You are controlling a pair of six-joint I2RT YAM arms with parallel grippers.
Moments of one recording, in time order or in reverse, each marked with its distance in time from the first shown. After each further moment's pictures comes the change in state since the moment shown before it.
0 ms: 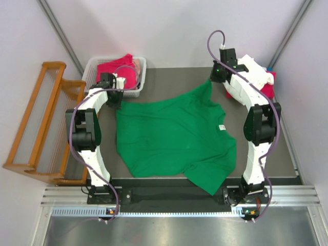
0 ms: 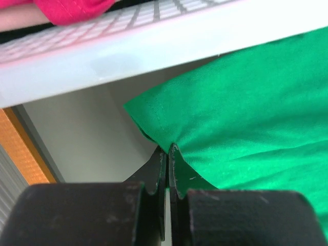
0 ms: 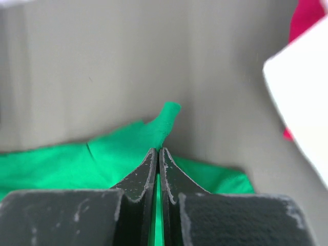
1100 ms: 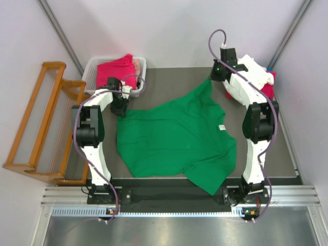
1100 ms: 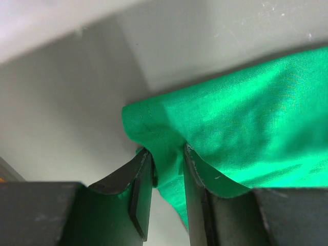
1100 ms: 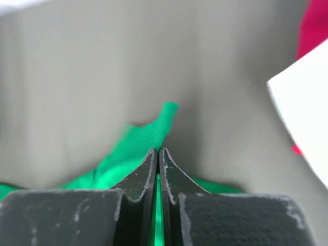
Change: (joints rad) left arm -0.039 0.084 0.006 -0.080 -0.022 0.083; right arm -0.006 0.096 0.068 0.023 -0.029 0.020
